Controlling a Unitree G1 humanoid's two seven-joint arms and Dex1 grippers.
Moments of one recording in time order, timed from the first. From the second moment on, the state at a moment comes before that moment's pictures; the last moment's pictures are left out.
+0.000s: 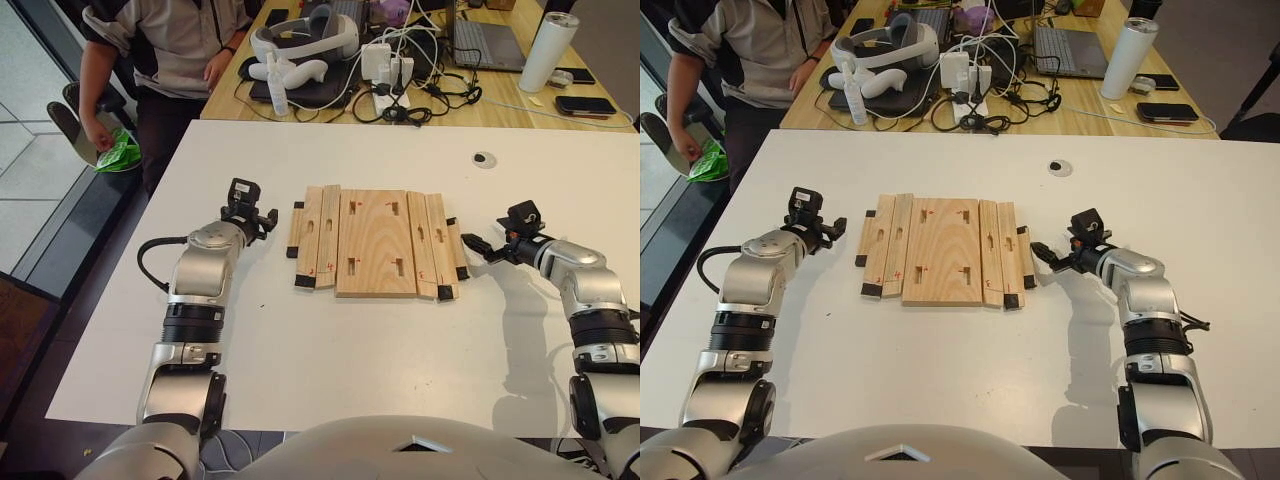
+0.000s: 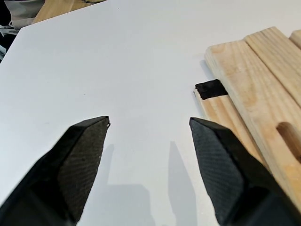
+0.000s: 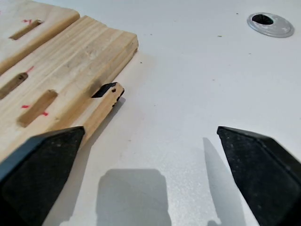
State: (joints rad) left arm -0.38 0.38 0.02 0.18 -0.03 0.69 -0.25; right arm -0.36 -0.51 -0.02 0.50 0.16 0.36 0.71
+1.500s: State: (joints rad) left arm -0.34 0.54 -0.14 0.12 -0.05 0.84 -0.49; right arm -0.12 0.04 0.04 -0.47 0.50 0.61 -0.01
